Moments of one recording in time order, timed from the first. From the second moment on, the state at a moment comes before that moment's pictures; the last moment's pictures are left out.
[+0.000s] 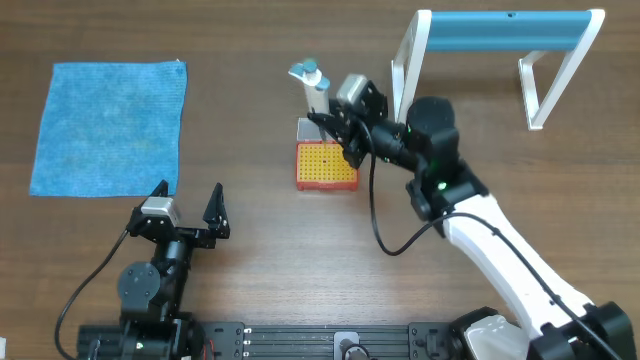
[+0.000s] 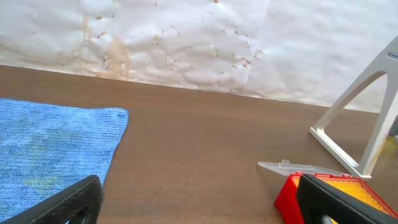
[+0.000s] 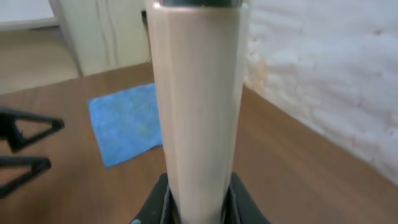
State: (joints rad) left arm -0.04 0.01 0.01 -0.07 0.08 -0.20; right arm 0.39 1.36 0.88 0.27 -0.64 -0.13
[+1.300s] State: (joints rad) left arm -0.04 0.95 0.73 0.53 0.98 -0.80; right arm 0.37 1.34 1.13 0.02 -1.26 0.18
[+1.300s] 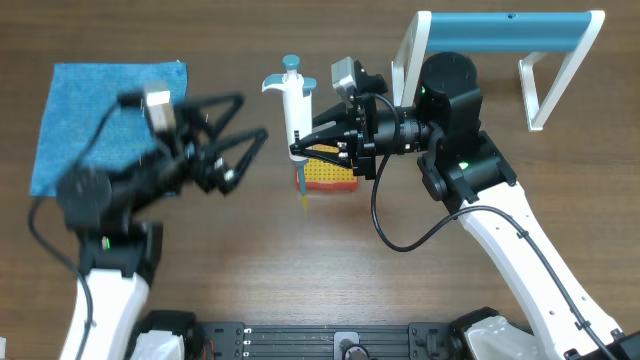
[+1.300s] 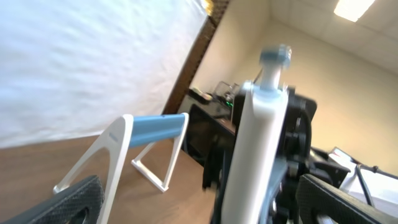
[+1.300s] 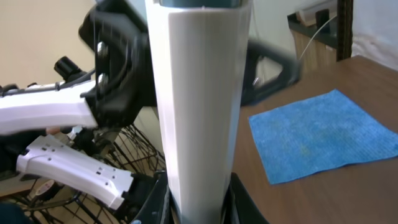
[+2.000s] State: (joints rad) left arm -0.19 1.20 0.99 0.61 1.28 -0.80; right arm 0.41 1.36 1.13 0.12 -1.32 0.23
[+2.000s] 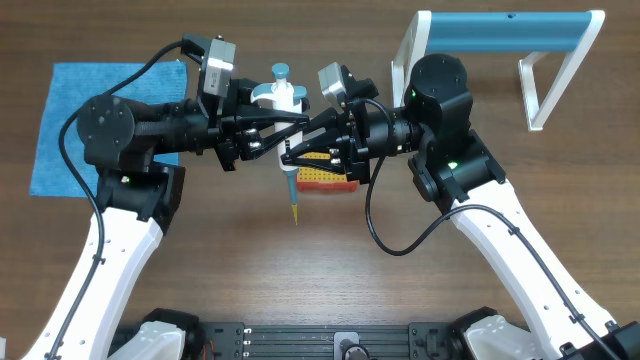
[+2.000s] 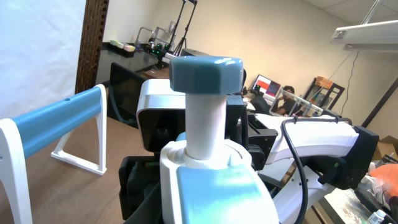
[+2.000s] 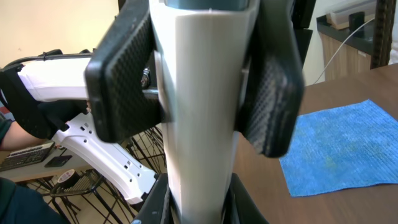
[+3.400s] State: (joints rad) left arm 0.32 2.32 2.02 -0.97 0.07 0.32; right arm 0.16 0.10 0.38 -0.28 0.06 -0.07
